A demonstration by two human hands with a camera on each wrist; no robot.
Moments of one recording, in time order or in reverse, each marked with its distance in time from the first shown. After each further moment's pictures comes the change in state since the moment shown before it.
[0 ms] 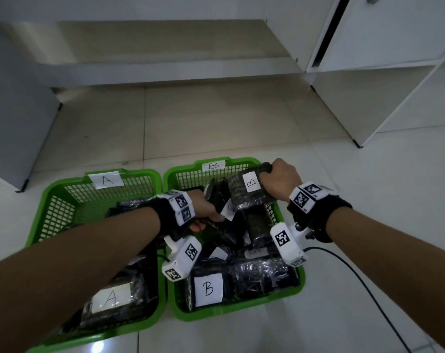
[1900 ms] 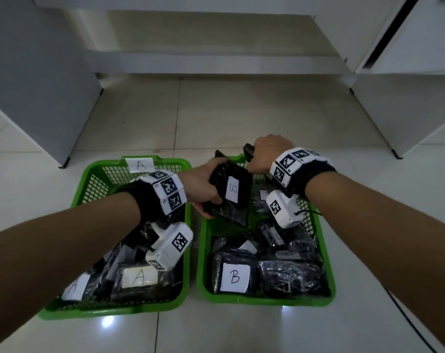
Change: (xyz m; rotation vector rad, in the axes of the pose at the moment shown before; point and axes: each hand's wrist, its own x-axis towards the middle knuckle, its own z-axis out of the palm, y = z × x) left_hand -0.061 -0.018 -0.048 -0.225 0.031 0.203; right_hand 0.019 -0.105 0.016 -0.644 -0.173 -0.366
